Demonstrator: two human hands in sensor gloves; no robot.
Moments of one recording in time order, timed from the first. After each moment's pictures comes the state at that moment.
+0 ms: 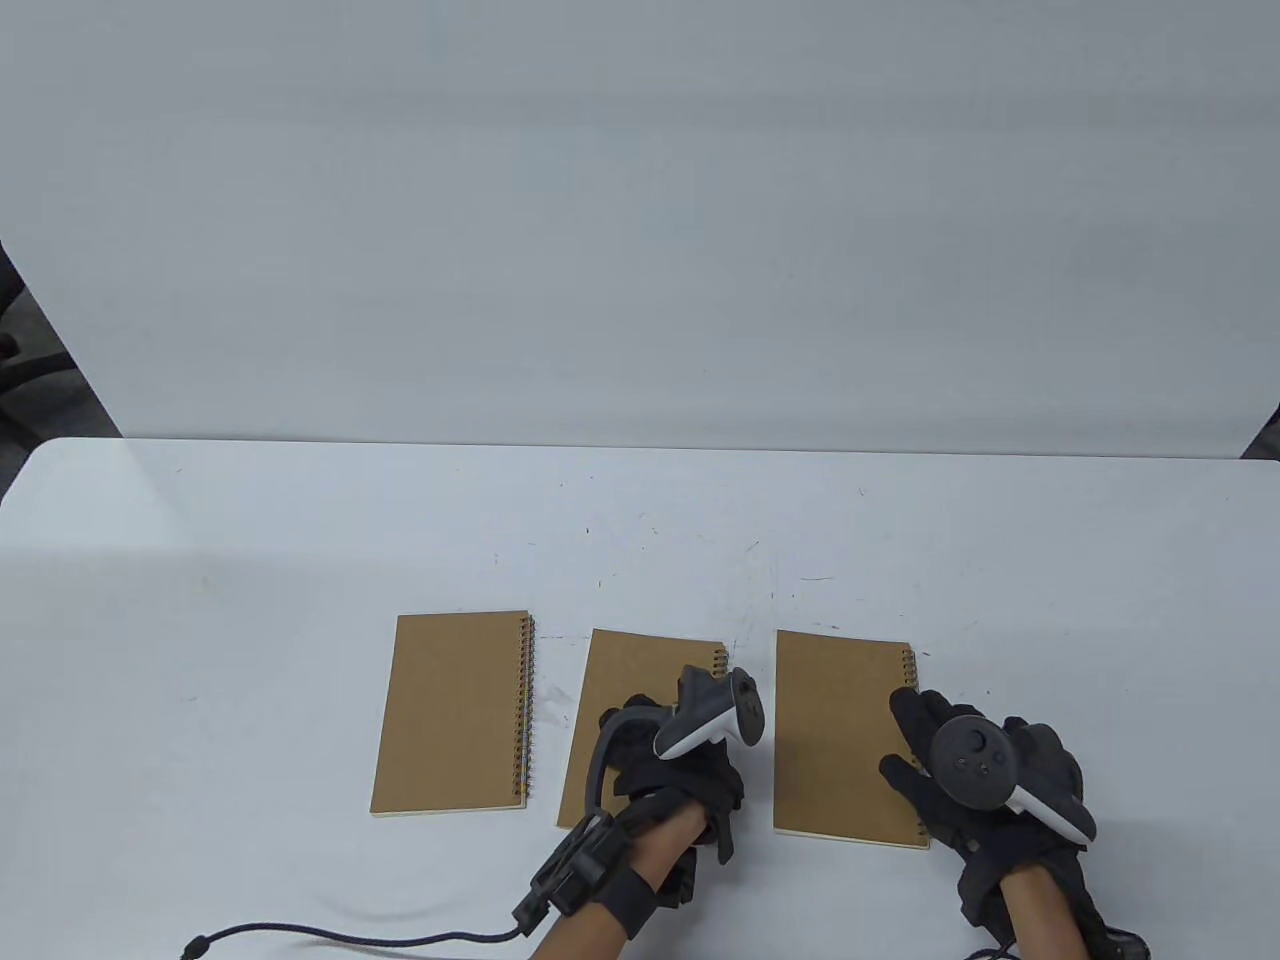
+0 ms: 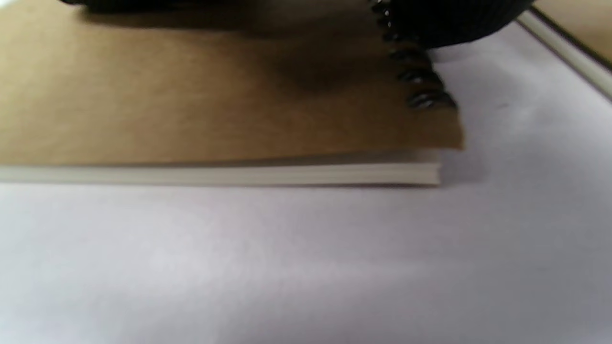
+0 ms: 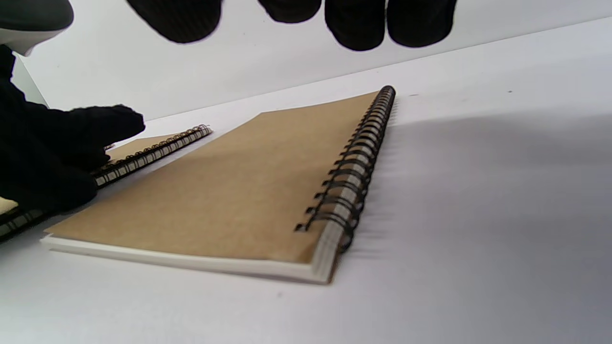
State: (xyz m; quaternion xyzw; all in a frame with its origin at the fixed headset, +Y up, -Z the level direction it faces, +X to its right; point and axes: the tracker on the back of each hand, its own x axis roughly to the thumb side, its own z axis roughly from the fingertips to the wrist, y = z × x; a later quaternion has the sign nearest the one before) left_hand 0.013 -0.769 -0.381 -0.29 -0.05 -0.05 0.96; right_hand 0.260 -0.731 -0.326 0.11 0.06 0.98 0.13
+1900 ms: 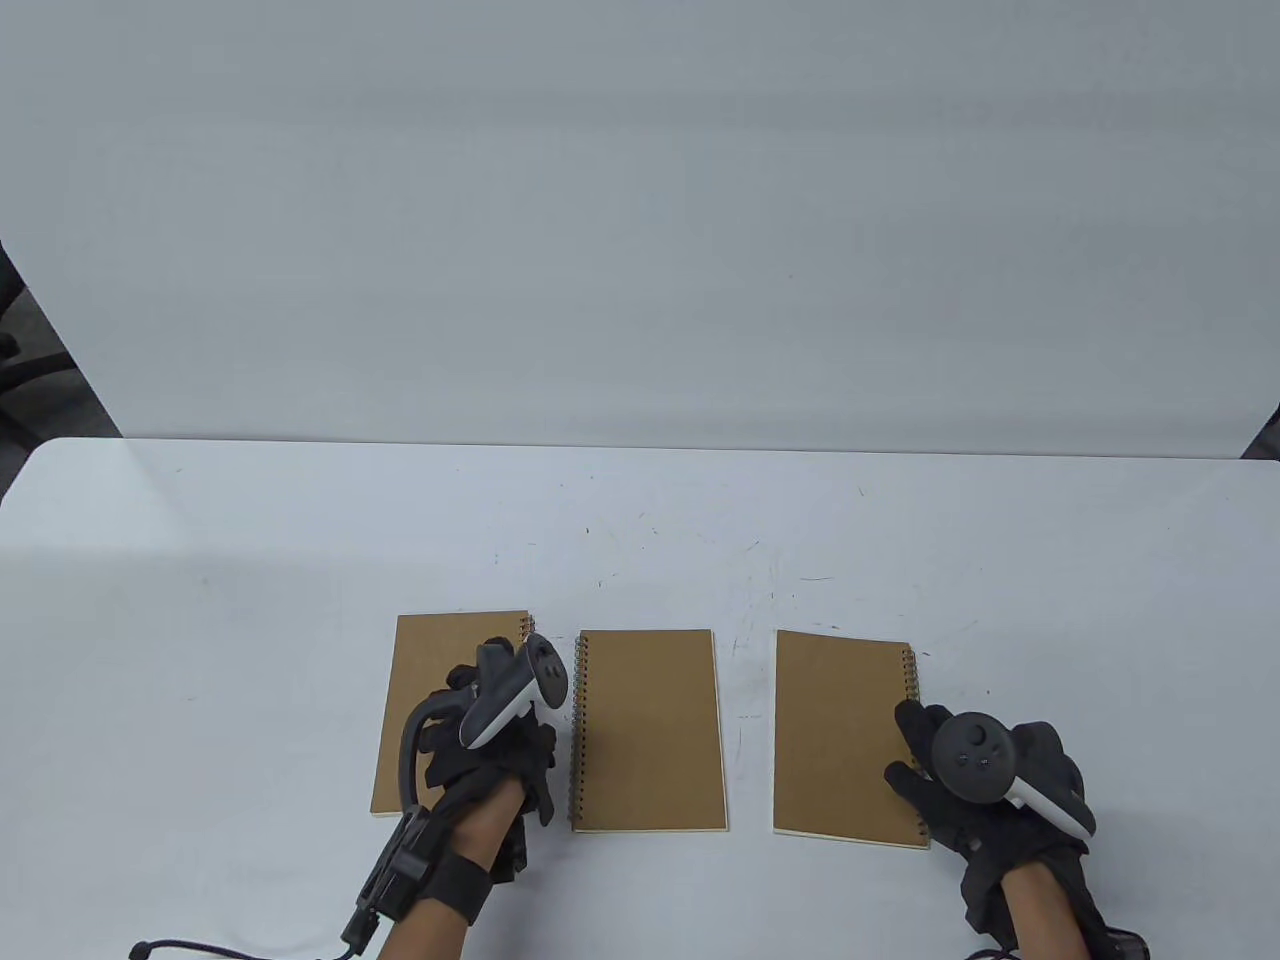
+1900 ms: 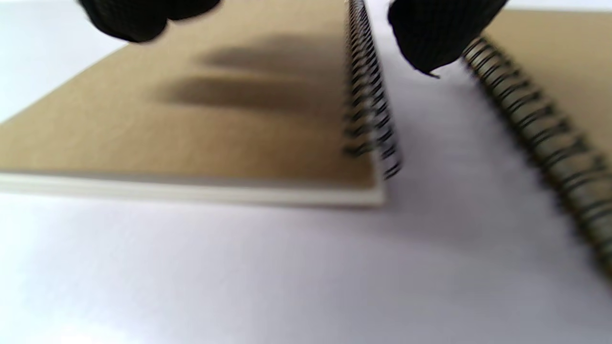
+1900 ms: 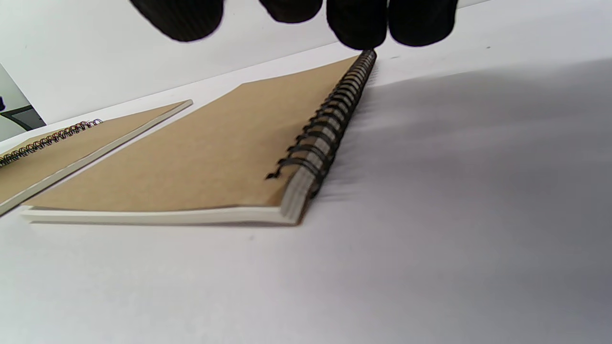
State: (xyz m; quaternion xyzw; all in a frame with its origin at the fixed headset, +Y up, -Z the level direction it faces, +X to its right) left_hand -0.163 -0.751 -0.392 -0.26 0.10 -0.02 0.96; right_hand 0.265 -0.741 -0.329 0.09 0.10 0.98 0.13
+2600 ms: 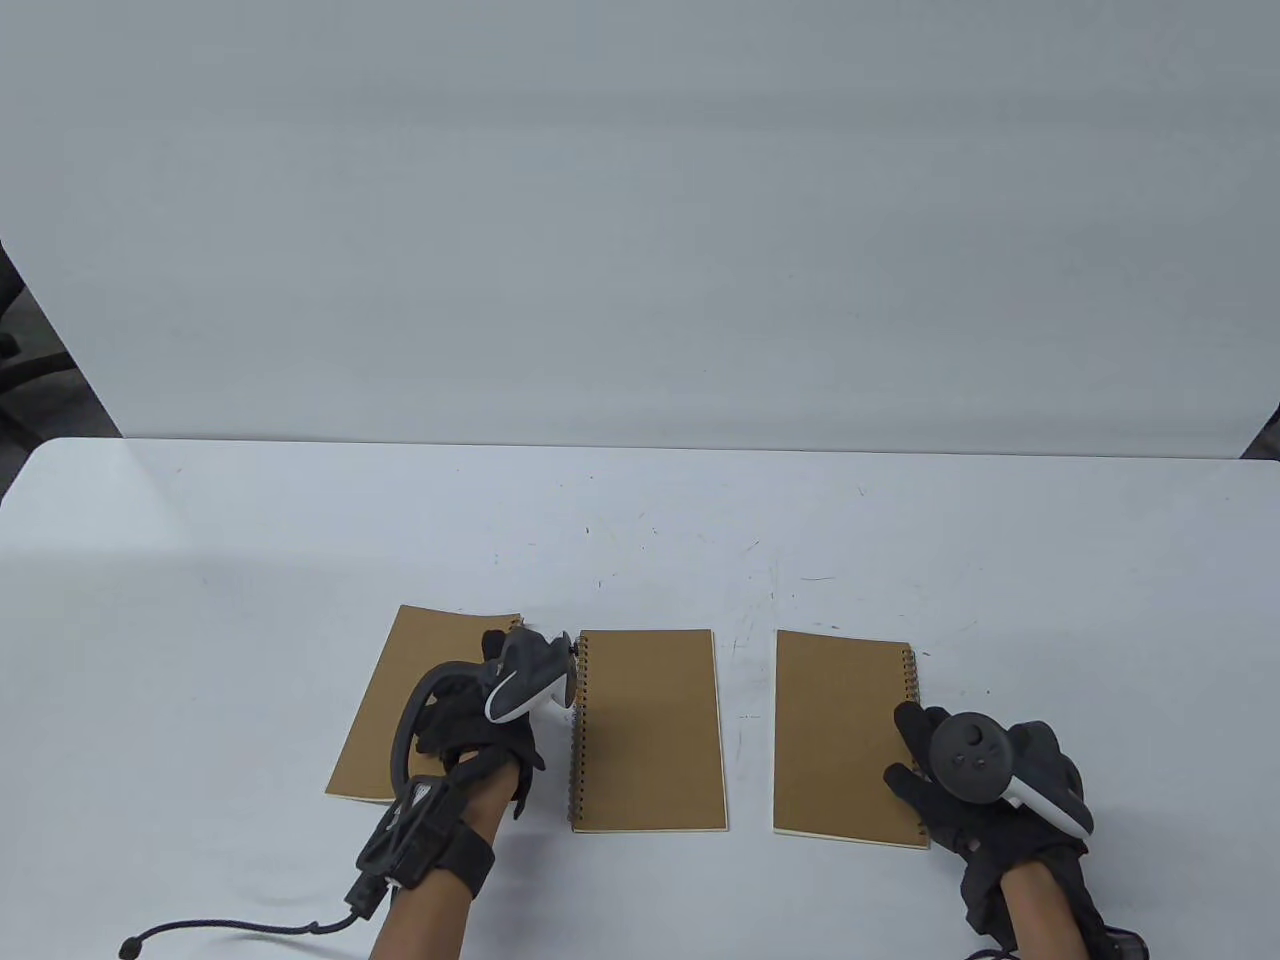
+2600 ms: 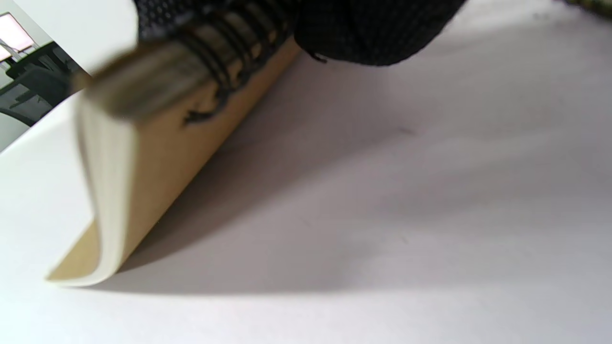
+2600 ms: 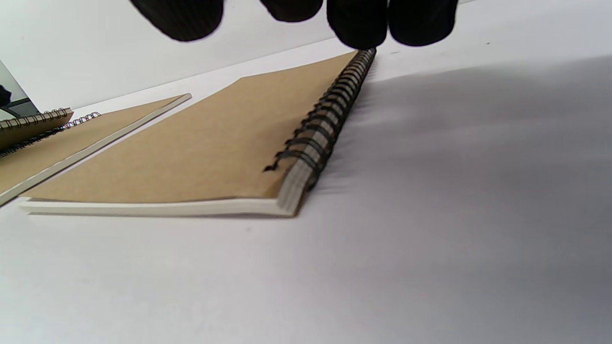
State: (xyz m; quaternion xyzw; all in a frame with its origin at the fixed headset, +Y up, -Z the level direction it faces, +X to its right) left_hand -0.155 -0.734 -0.407 -0.24 0.08 -0.20 0.95; right_hand 0.263 -0.742 -0.328 0.09 0.11 0.98 0.13
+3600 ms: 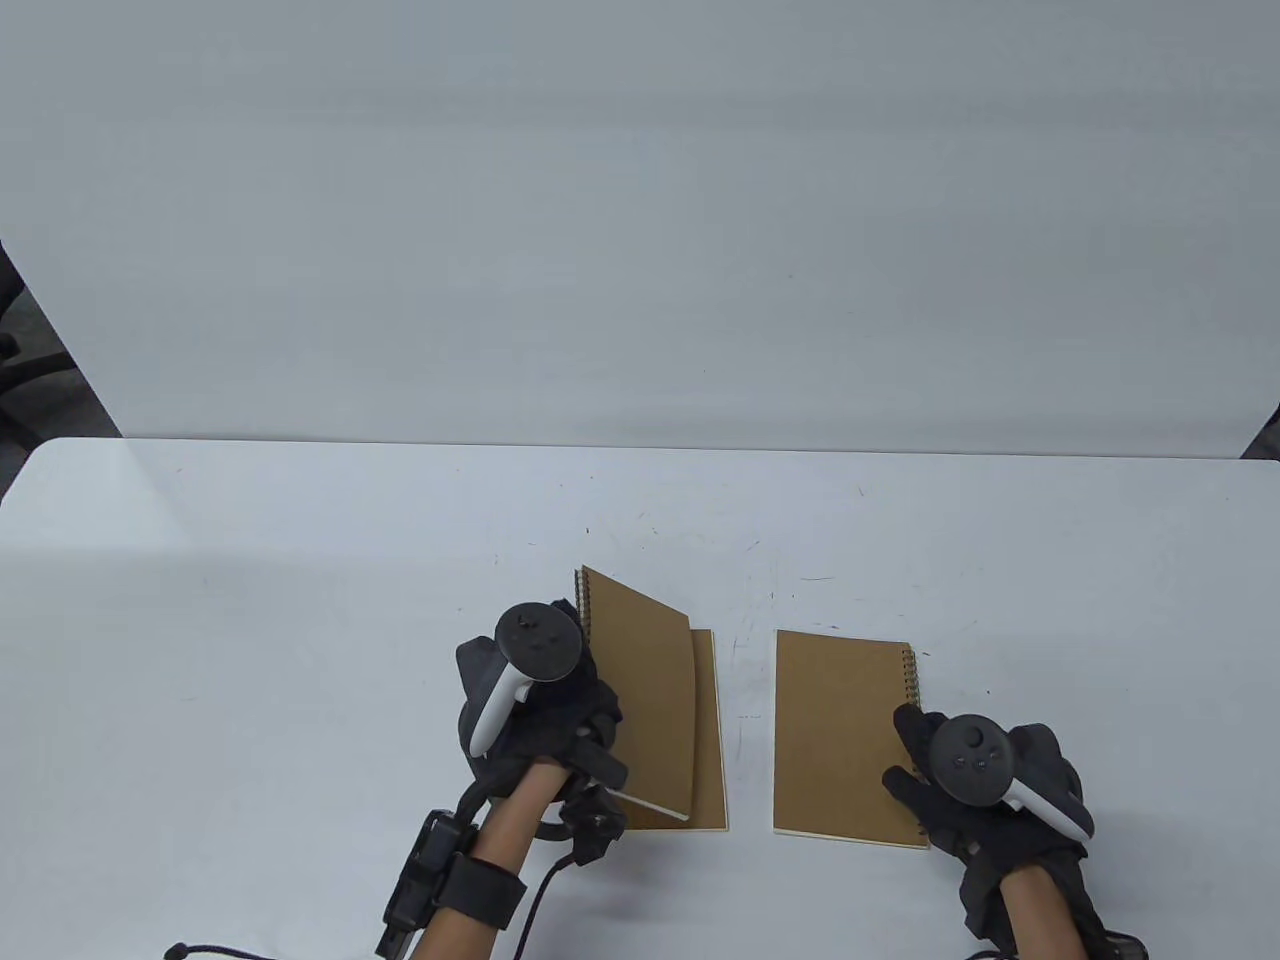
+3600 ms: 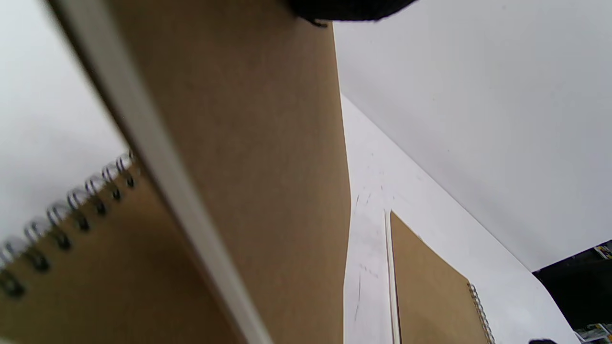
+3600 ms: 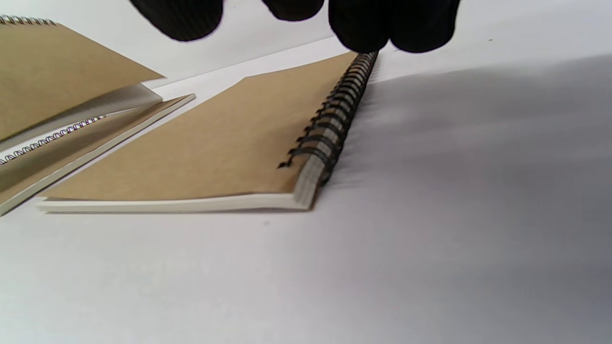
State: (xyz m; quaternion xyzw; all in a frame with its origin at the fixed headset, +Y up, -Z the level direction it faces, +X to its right) left_hand -0.120 -0.705 -0.379 -0.18 0.02 0.35 0.92; right_hand 0.265 -0.747 -0.328 0.08 0.12 0.98 0.13
